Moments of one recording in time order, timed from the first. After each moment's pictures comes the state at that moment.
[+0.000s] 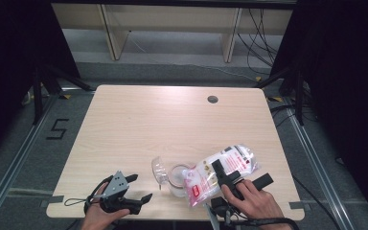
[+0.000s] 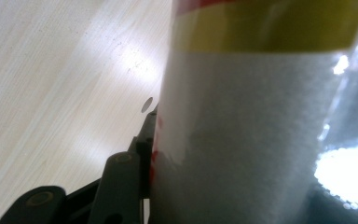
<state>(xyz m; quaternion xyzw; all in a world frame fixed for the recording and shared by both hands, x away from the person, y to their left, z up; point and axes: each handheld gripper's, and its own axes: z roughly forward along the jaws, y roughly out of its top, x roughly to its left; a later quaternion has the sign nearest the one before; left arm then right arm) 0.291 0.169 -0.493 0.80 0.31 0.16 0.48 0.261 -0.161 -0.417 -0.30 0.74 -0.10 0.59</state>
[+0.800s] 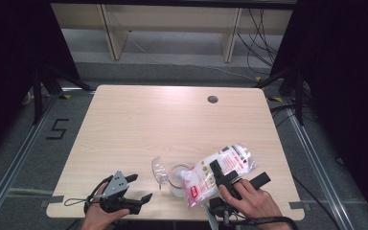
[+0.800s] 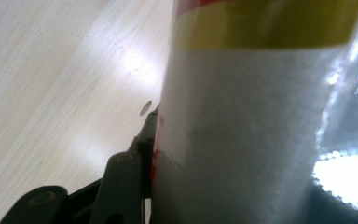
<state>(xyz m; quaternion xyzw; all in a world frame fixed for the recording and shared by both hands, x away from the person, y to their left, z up) 0.291 0.169 -0.493 0.80 0.31 0.16 0.49 0.262 -0.158 -0.419 -0.31 0.74 -0.10 0.58</state>
